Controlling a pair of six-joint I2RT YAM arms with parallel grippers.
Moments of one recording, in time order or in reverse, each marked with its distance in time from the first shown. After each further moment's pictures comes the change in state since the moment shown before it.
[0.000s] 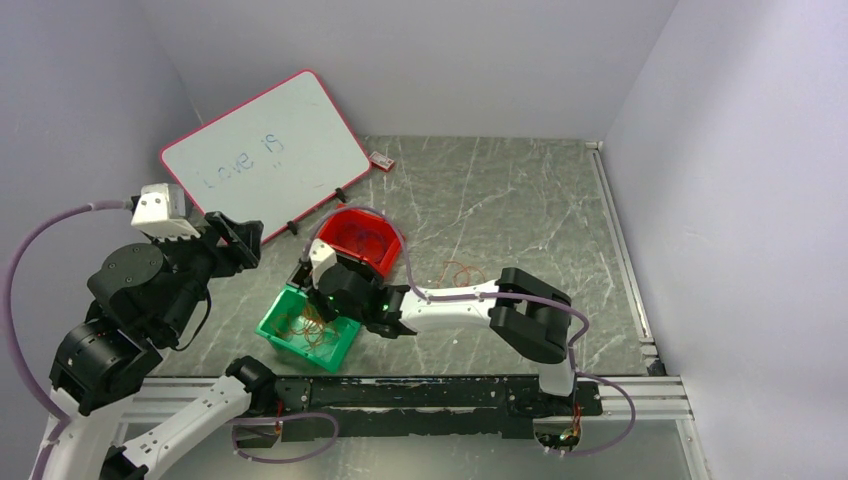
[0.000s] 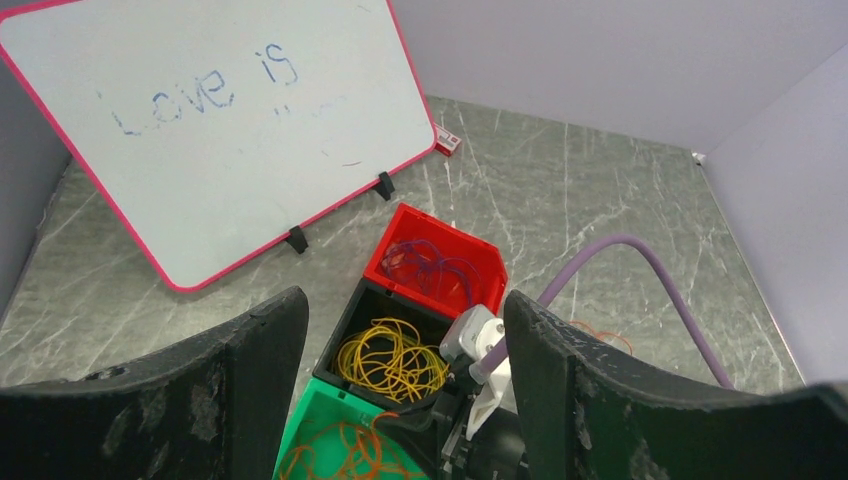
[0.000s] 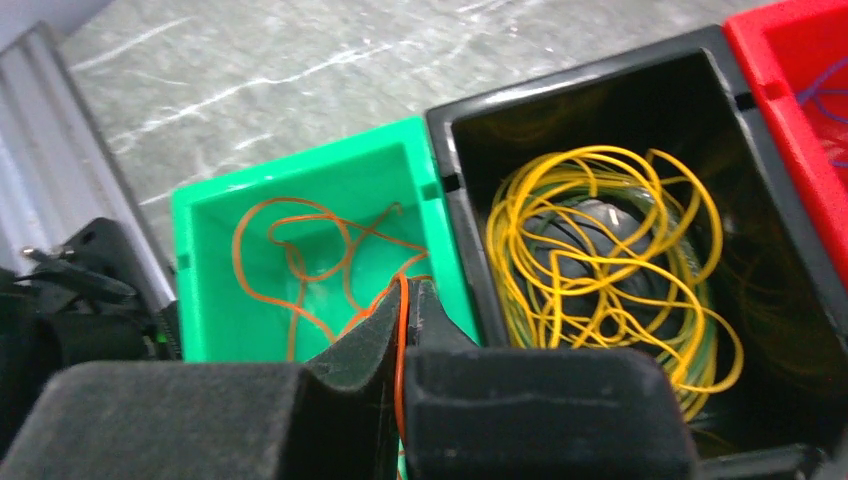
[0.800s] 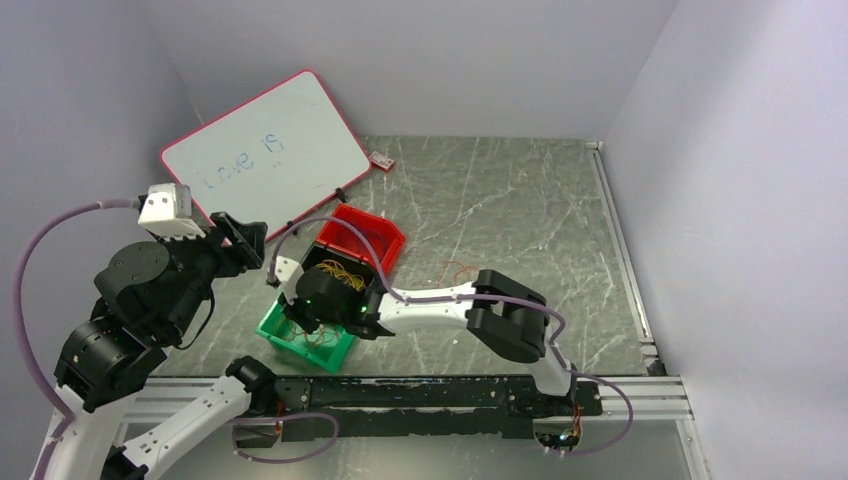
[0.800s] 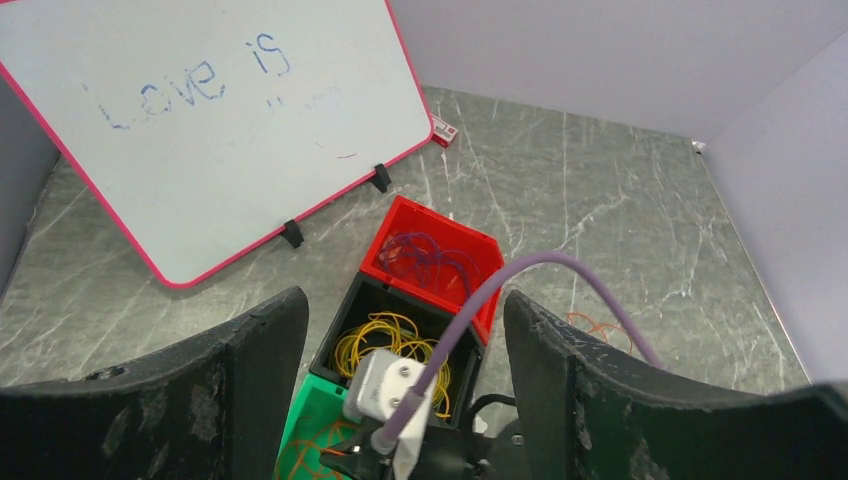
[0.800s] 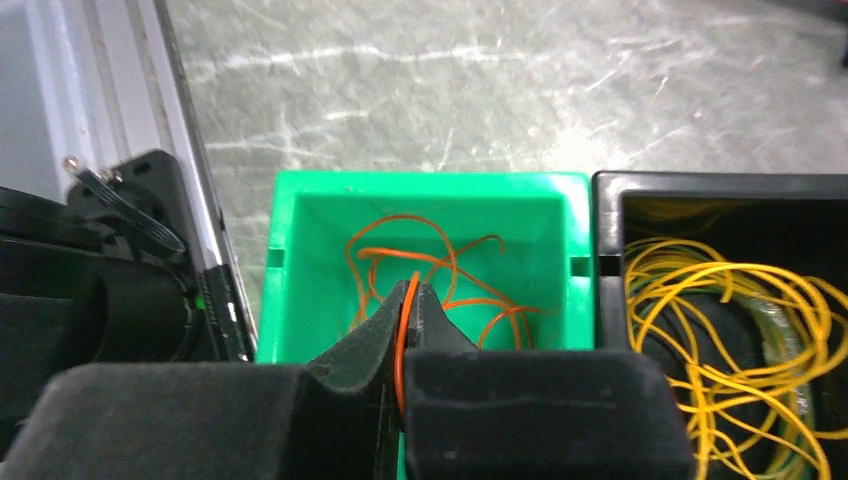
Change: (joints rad) left arm 0.000 0.002 -0.023 0.006 0.018 -0.001; right arm 0.028 0.102 0.158 -0.067 -0.151 -0.177
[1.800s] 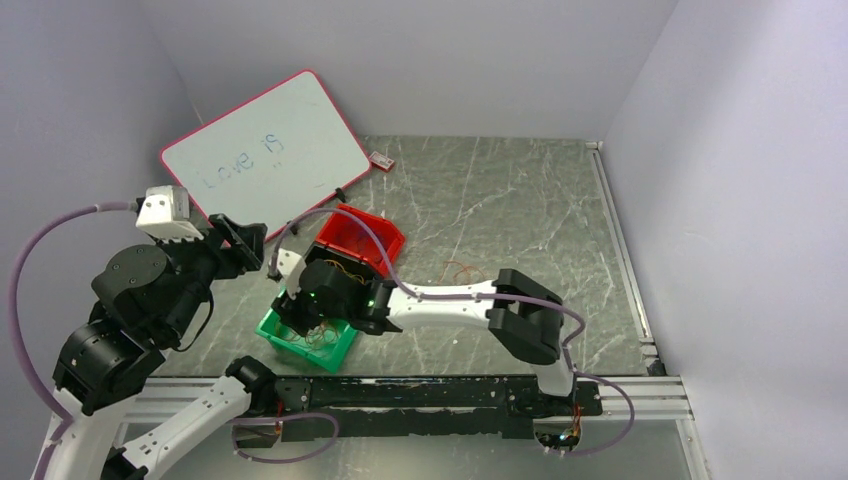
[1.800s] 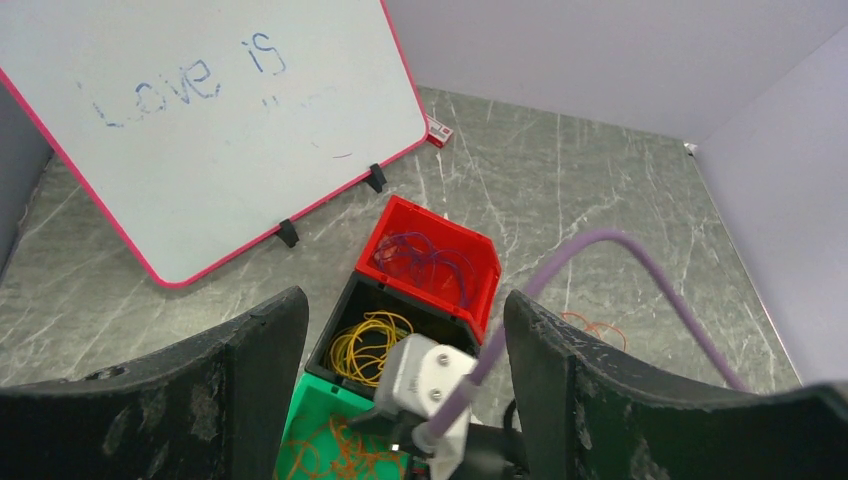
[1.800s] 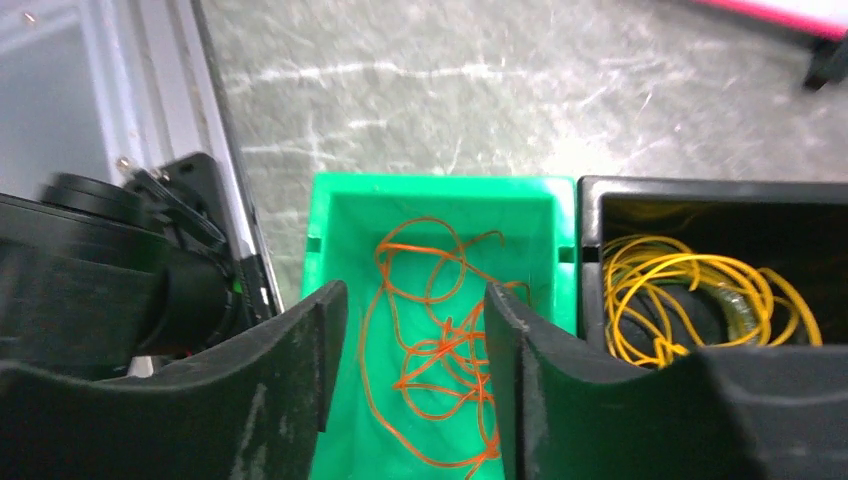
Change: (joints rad) left arm 0.000 -0.013 -0.006 0.000 0.007 -0.008; right arm 0.000 -0.036 0.018 -0.081 -0.028 -0.009
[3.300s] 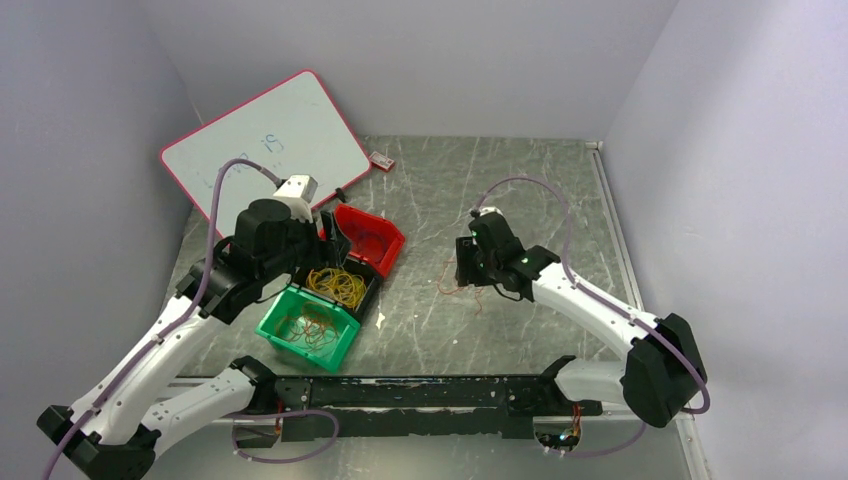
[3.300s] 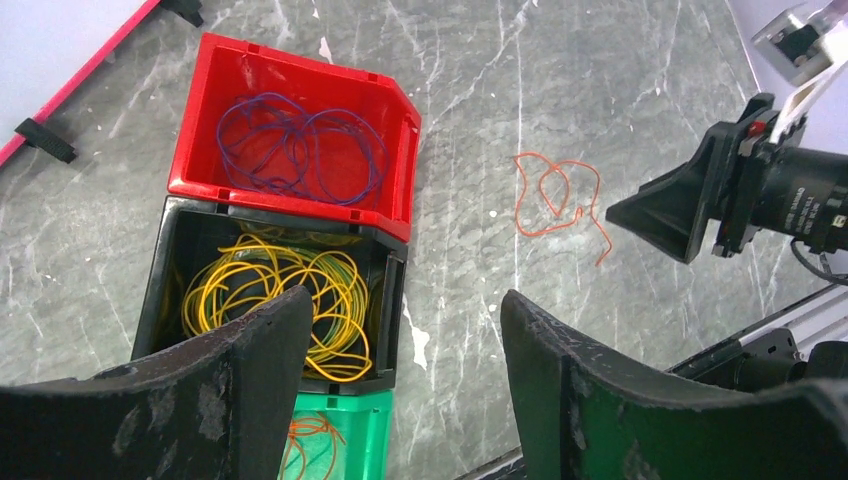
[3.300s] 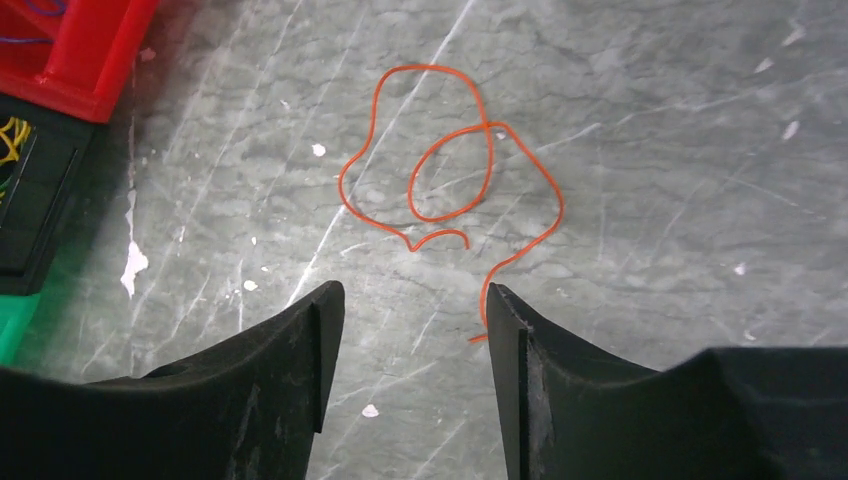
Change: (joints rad) left arm -0.002 0.287 -0.282 0.253 0.378 -0.029; right arm -0.677 -0.759 -0.600 -0.586 0.121 0.296
